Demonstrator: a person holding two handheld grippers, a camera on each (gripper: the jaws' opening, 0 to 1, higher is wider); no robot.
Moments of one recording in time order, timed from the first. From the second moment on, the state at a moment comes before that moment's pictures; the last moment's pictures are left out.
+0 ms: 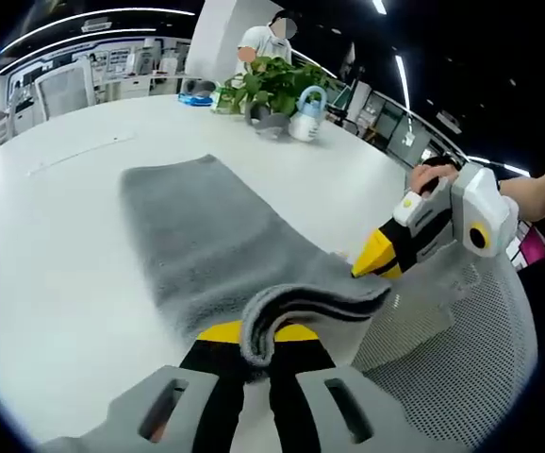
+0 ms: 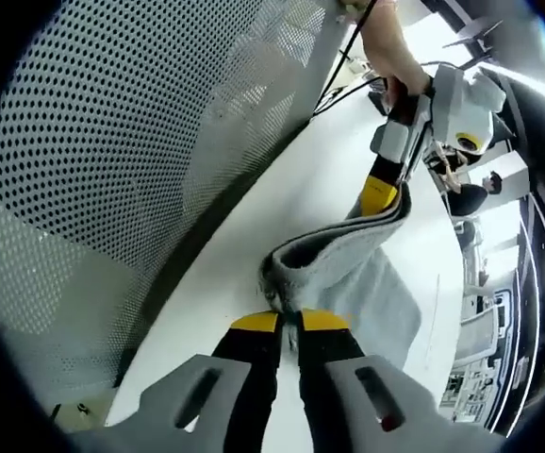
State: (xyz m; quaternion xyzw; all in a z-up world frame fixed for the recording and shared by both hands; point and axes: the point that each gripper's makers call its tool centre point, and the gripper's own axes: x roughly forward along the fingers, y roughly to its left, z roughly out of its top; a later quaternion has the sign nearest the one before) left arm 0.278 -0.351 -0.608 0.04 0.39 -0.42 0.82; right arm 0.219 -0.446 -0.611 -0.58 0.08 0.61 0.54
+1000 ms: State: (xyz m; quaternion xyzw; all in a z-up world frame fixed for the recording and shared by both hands) left arm 0.205 -0.354 -0.532 0.14 0.33 -0.56 0.74; right arm 0.220 -0.469 -0.523 -0.02 0.23 0.58 0.78
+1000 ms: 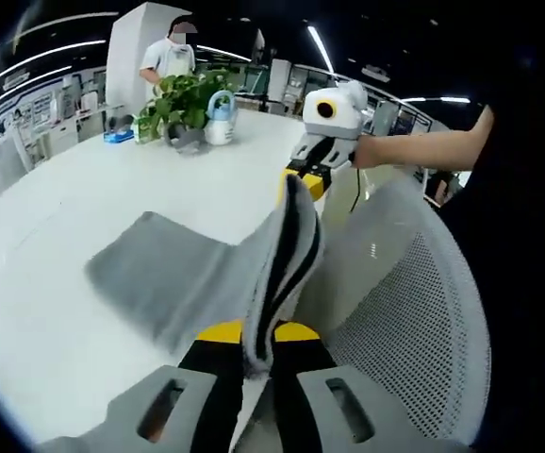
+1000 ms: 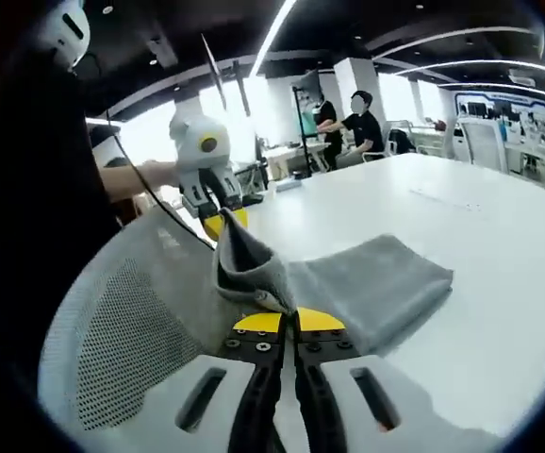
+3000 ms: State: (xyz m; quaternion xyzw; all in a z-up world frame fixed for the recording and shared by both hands) left arm 0.325 -0.331 -0.569 -0.24 0.40 -0.47 0.75; right arm 0.296 -0.475 -0.567 0.37 0.40 0.41 0.73
